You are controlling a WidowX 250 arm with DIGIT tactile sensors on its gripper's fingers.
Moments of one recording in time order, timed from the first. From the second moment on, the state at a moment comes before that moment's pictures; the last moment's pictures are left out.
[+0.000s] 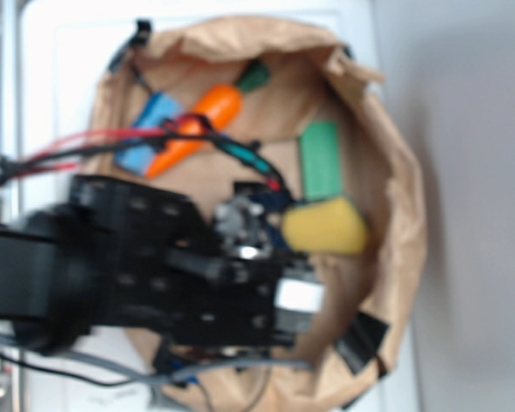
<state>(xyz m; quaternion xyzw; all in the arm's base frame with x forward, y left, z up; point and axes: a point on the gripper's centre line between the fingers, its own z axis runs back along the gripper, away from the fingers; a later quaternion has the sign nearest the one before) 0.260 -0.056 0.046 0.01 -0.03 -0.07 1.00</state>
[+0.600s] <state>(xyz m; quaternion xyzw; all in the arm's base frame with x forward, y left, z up) 0.265 -0.064 0.017 -0.05 -0.01 -0.09 0.99</state>
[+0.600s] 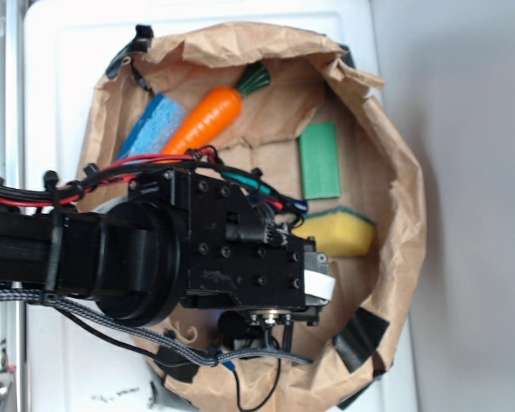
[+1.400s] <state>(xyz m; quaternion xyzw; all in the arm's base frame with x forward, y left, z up) 0.269 -0.025 0.065 -0.09 0.01 -0.04 0.99</state>
